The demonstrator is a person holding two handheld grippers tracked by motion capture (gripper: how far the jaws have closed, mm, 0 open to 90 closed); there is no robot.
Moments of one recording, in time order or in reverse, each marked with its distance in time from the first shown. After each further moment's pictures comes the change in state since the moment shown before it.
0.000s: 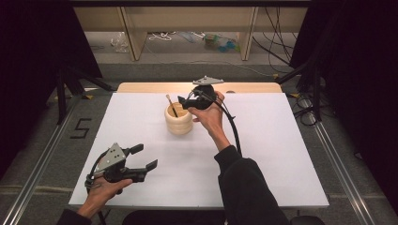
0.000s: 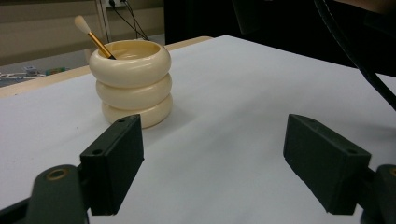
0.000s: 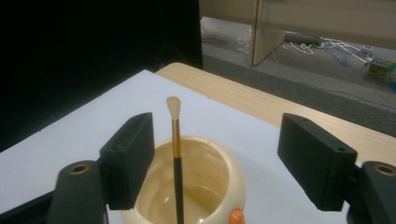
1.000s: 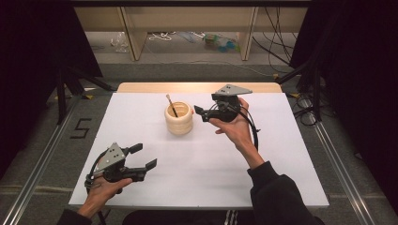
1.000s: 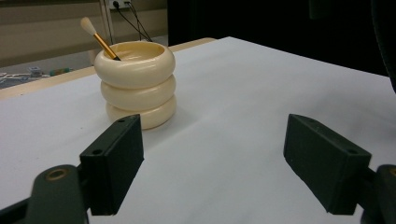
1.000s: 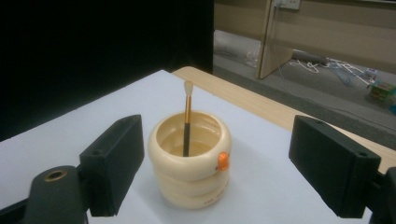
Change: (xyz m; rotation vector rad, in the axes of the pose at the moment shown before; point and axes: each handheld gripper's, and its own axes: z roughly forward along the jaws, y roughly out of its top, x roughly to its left) left arm 0.001 0.000 -0.001 -0.001 0.018 -0.010; right arm -0.009 -0.015 -0.091 -0.074 0.058 -0.090
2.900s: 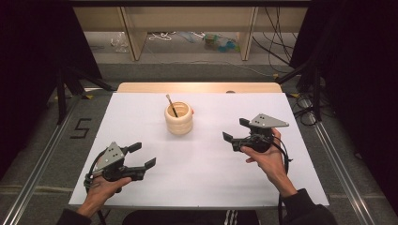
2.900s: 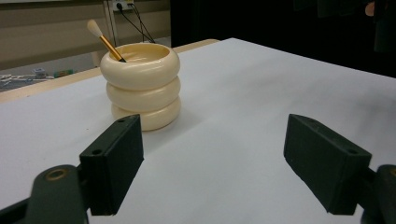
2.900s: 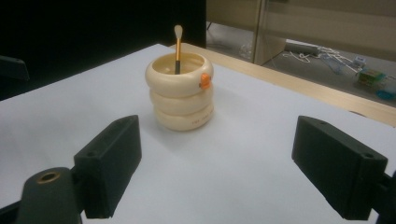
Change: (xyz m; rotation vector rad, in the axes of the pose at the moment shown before) left arm 0.003 0.000 0.000 -0.003 0.009 0.013; right arm -0.012 -0.074 -0.083 0.015 -0.021 0.012
